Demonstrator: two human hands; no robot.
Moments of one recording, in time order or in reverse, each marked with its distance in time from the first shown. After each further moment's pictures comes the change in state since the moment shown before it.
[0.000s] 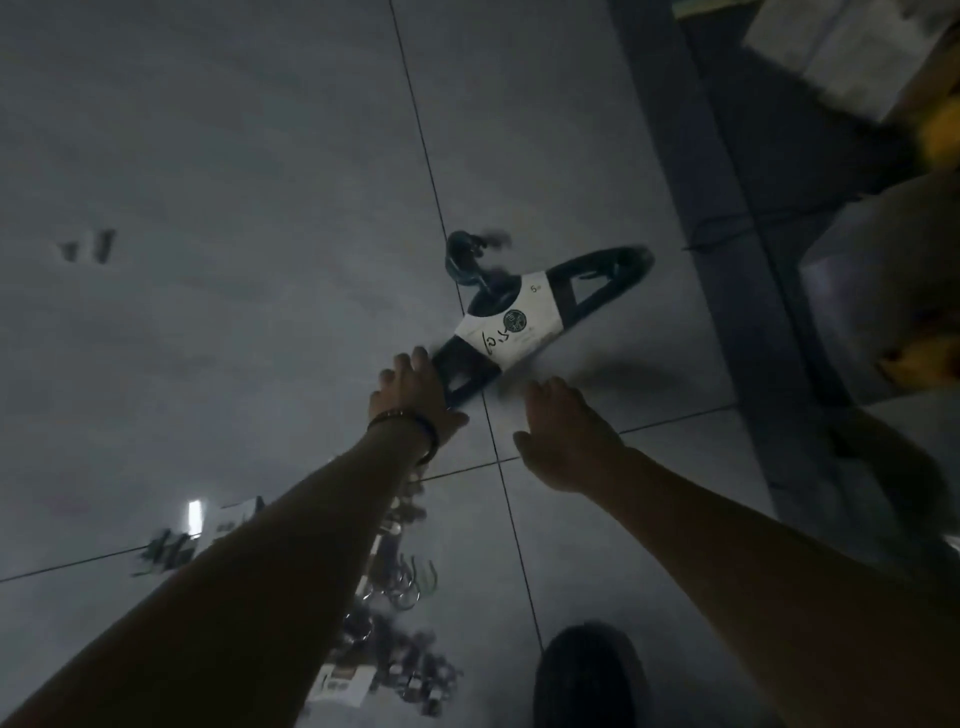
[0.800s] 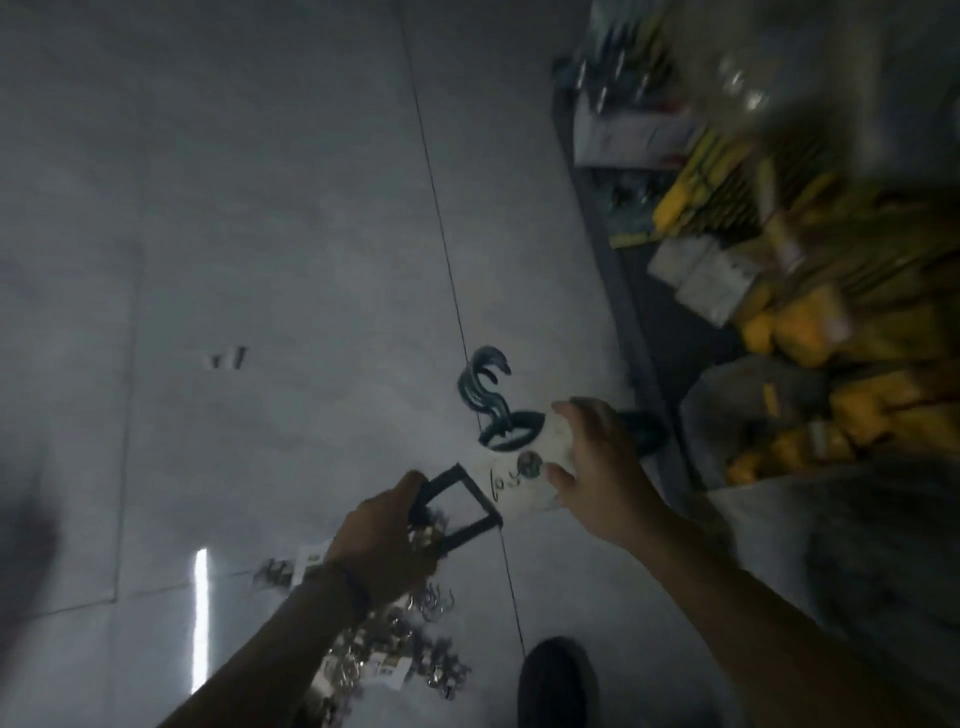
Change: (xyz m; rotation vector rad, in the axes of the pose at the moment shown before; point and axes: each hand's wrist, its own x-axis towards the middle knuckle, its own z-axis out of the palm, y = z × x) left_hand -0.249 -0.013 -0.228 -0.223 -0.085 0.208; right_hand -0.180 -0.063 -0.239 0.298 0.339 -0.101
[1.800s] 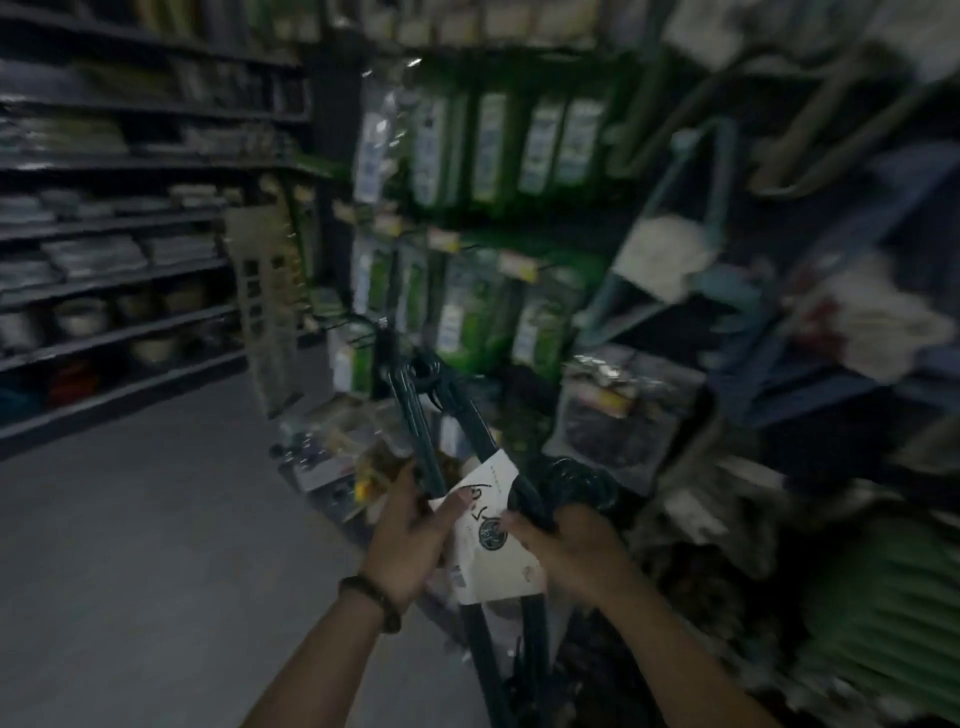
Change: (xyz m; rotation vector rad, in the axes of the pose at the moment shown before) left_hand -0.566 0.379 -0.218 -0.774 -0.187 0.797; right_hand -0.618 -0.355 -0.364 0.362 0.703 0.546
